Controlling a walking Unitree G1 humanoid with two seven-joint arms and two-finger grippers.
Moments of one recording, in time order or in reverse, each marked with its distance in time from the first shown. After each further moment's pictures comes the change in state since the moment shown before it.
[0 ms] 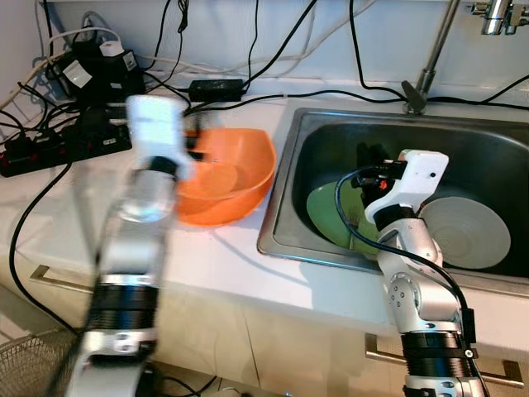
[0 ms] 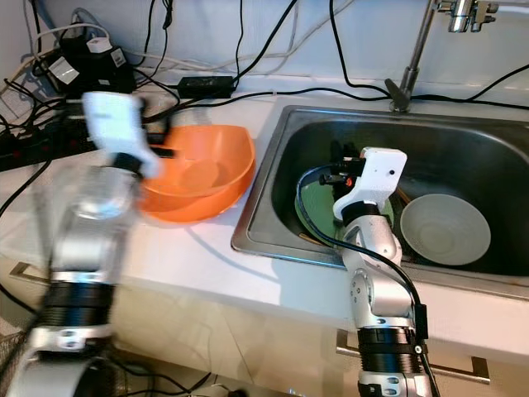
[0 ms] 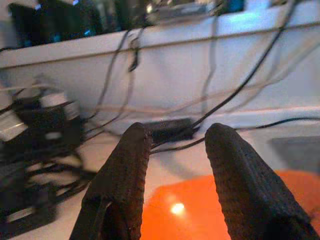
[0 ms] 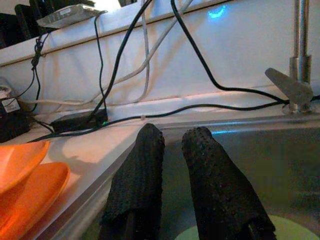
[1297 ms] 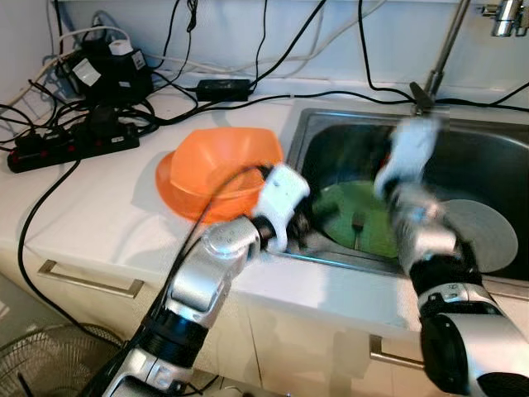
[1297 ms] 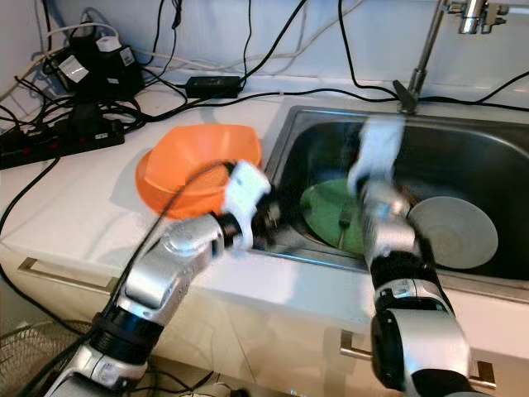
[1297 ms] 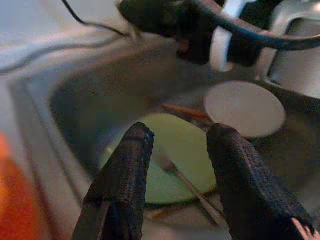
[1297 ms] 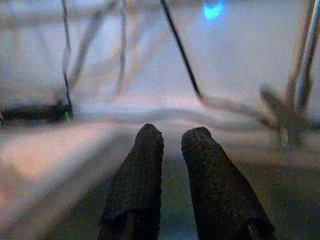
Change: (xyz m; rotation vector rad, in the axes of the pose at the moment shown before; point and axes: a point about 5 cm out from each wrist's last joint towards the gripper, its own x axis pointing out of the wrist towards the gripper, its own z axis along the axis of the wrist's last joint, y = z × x) left arm -0.046 -0.142 -0.035 -0.065 0.184 -0.879; right arm 0.066 -0.040 0.008 -0.154 0.016 -0.045
